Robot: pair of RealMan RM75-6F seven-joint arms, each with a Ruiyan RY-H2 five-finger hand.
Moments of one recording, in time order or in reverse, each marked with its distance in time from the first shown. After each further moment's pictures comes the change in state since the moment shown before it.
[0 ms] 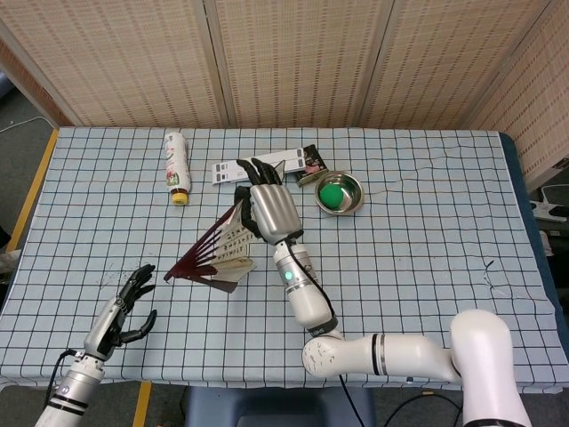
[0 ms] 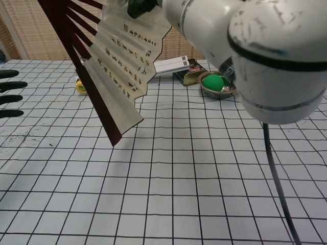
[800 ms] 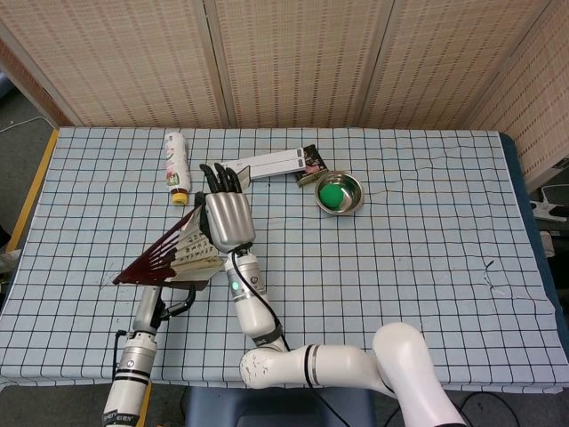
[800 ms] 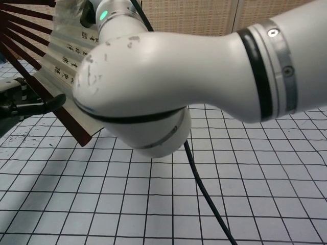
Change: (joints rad) left arm -0.067 -0.368 -0.226 -0.044 -0.407 0.082 0.627; right arm 0.249 -0.276 0.105 0.343 -0.009 0.082 -0.034
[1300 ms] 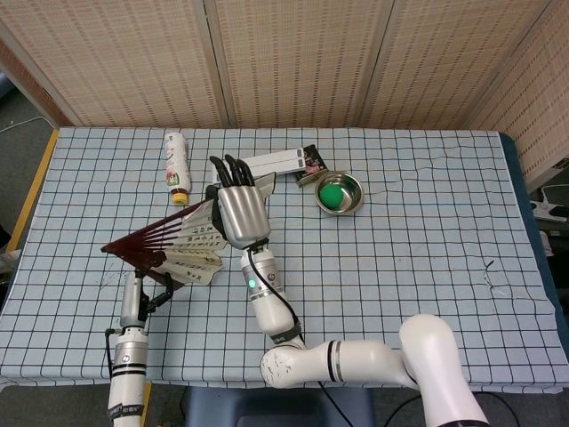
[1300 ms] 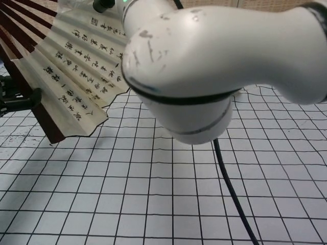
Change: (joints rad) left arm 0.031 -0.081 -0.044 0.133 0.028 0.101 0.018; right arm -0.111 0.128 -0.053 -0.197 -0.044 0.027 -0.055
